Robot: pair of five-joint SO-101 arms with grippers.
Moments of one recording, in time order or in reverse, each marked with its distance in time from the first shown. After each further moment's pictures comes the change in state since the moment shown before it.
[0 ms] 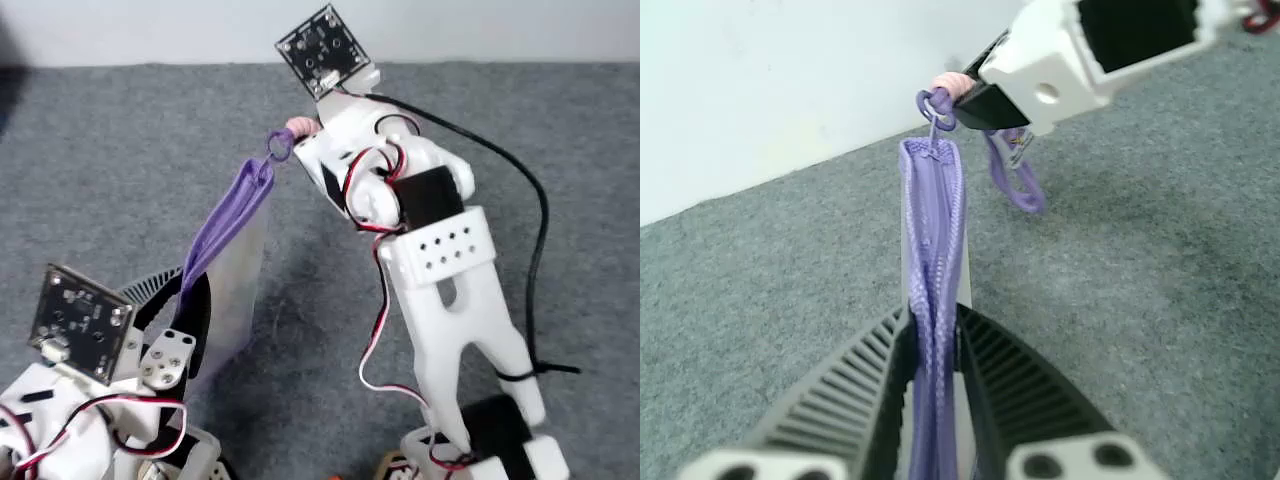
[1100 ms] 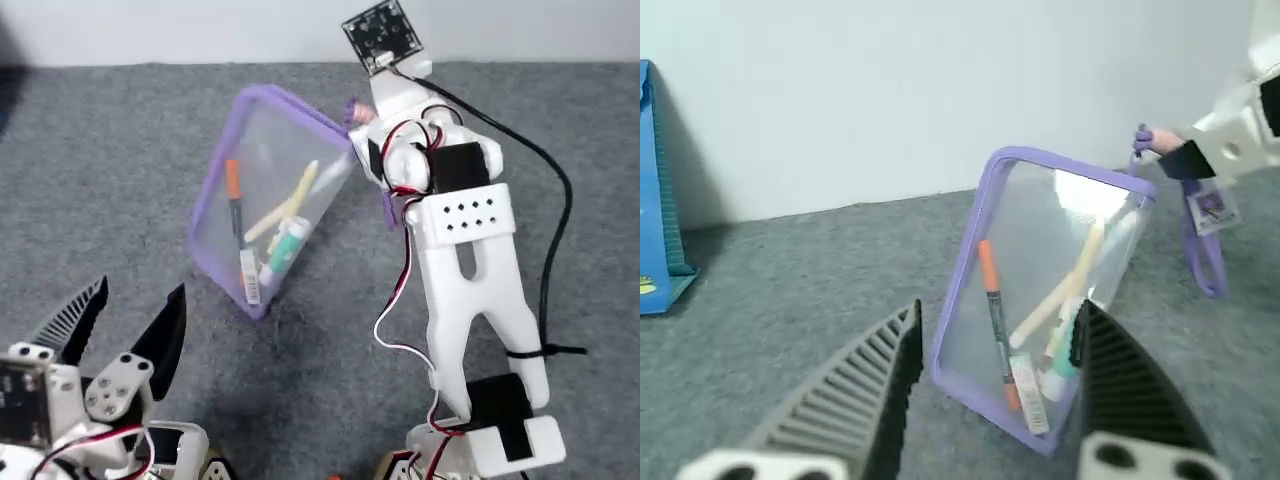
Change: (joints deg) left arm -17.8 -6.2 -0.7 0.7 0.0; right arm 7.4 2.5 1.0 4.0 -0.1
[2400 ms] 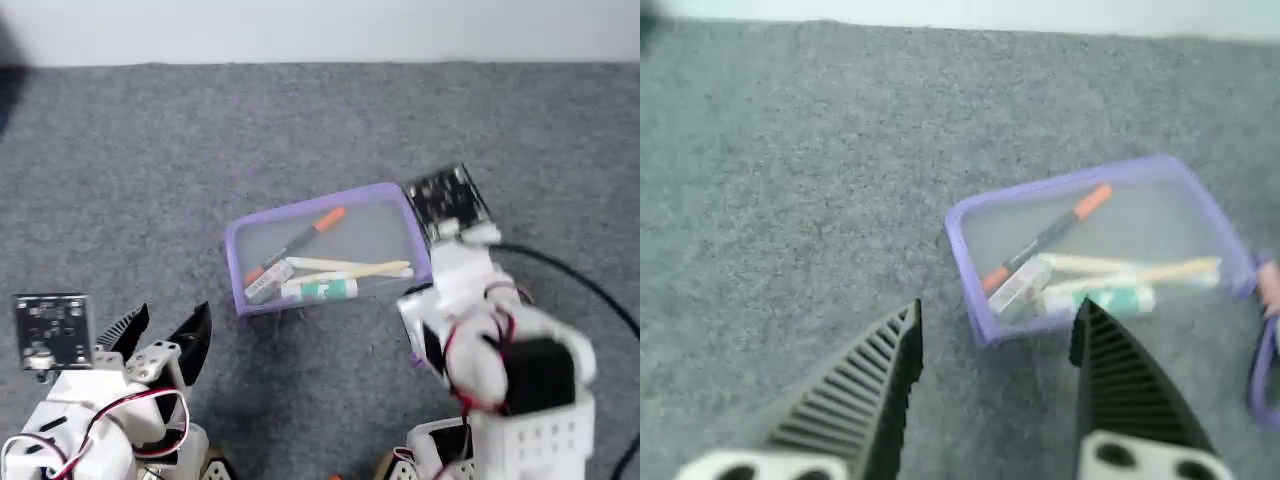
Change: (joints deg) left arm -0.3 -9.9 26.3 -1.4 14.1; right arm 0.4 -52.1 34.9 27.5 -5.4
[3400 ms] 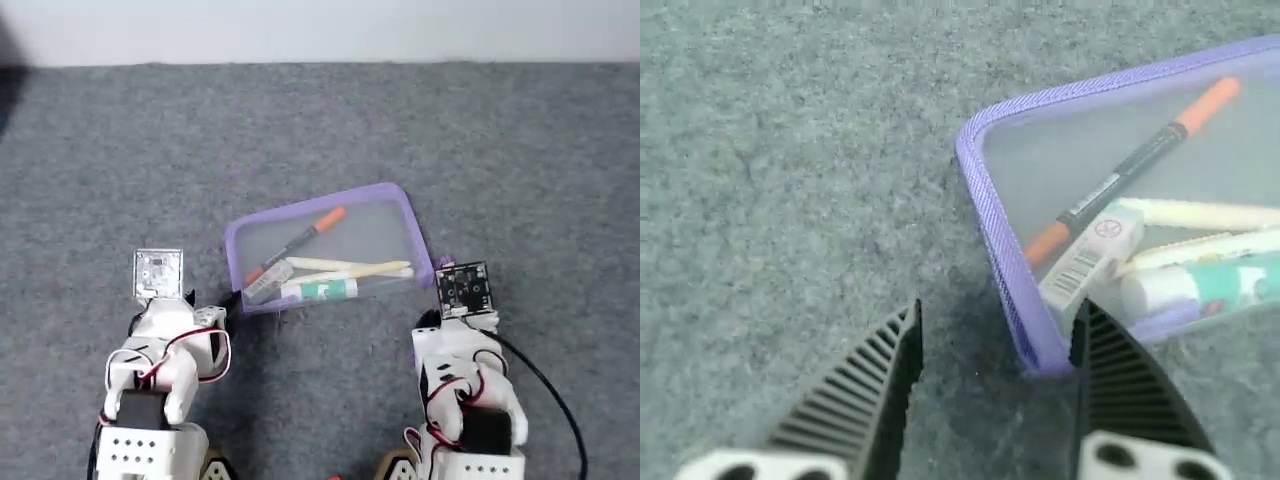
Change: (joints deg) left arm 0.1 0.4 55.3 -46.4 -5.6; right arm 14.2 -46.5 67.6 -29.9 -0.1
